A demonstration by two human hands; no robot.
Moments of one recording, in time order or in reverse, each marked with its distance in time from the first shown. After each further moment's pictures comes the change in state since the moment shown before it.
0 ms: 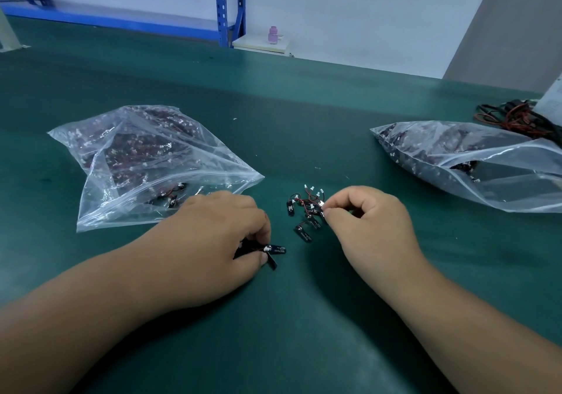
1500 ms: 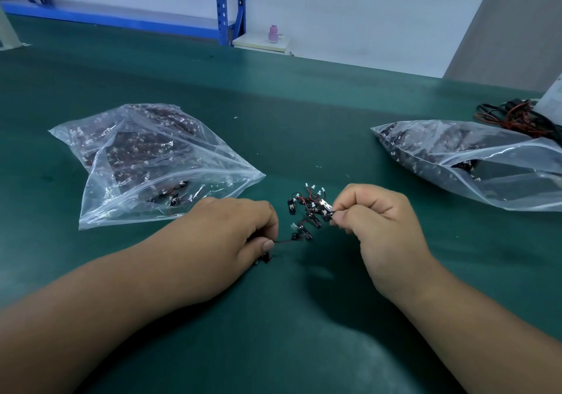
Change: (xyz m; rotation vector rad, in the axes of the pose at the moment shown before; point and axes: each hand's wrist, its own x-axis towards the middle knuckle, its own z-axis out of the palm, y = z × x) left_hand 0.004 0.006 0.001 -0.152 0.033 0.016; right_hand -0.007 -0.014 -0.009 0.388 -0.155 -0.068
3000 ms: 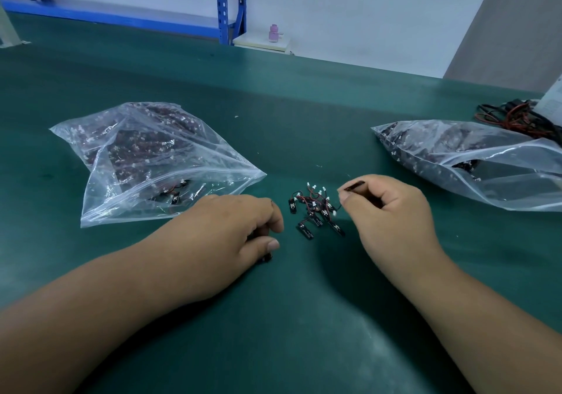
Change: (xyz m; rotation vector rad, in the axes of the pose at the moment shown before) left_hand -0.001 0.000 0.000 -0.044 0.002 -0.021; right_hand 0.010 0.014 -0.011 -0.307 0.197 -0.069
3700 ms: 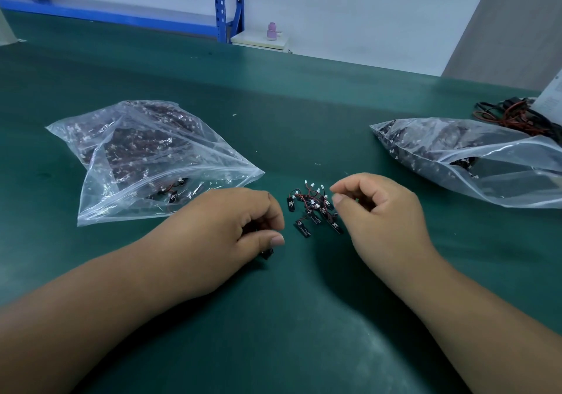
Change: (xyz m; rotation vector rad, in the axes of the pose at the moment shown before) left_hand 0.001 0.003 0.000 -0.170 0.119 0.040; right_hand -0.002 -0.001 0.003 -0.072 -0.023 -0.066
